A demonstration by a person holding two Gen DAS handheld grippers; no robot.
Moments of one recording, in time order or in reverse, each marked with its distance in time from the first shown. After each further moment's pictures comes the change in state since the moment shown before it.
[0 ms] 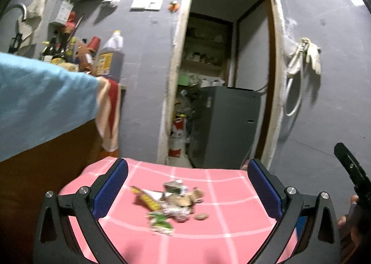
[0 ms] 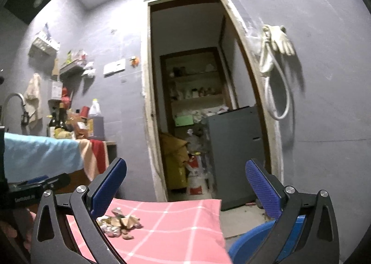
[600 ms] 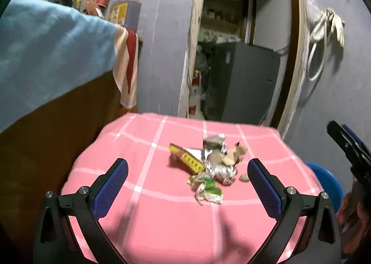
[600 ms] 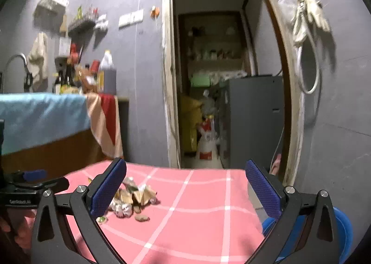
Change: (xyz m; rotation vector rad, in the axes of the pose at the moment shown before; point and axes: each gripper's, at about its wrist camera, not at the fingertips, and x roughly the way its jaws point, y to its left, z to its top) left arm 0.042 0.057 -0.033 0.002 0.302 0.061; right arm 0.075 0.048 -0.038 -0.087 0.285 0.067
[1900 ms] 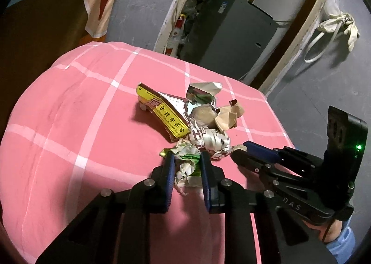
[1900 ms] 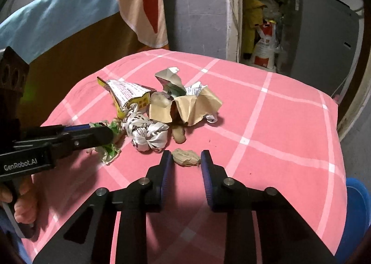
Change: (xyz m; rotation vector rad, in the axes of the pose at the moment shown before) left arm 0.070 0.021 -0.003 -0.188 0.362 -0.228; right arm 0.119 0.048 -0.060 -0.114 0.687 0.331
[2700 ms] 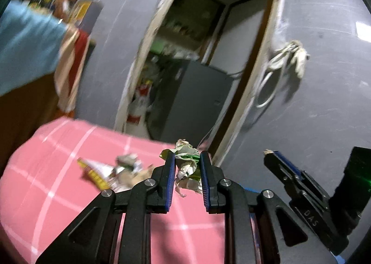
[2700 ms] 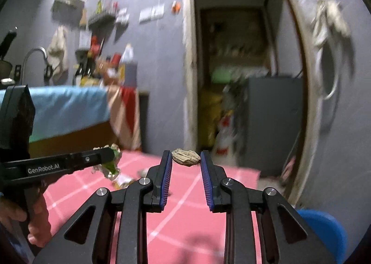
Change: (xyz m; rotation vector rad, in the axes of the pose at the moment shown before) left arm -0.077 -0.112 -0.007 0.137 -0.462 -0.165; right arm -0.176 -0.006 -0.045 0.016 -0.688 -0.245
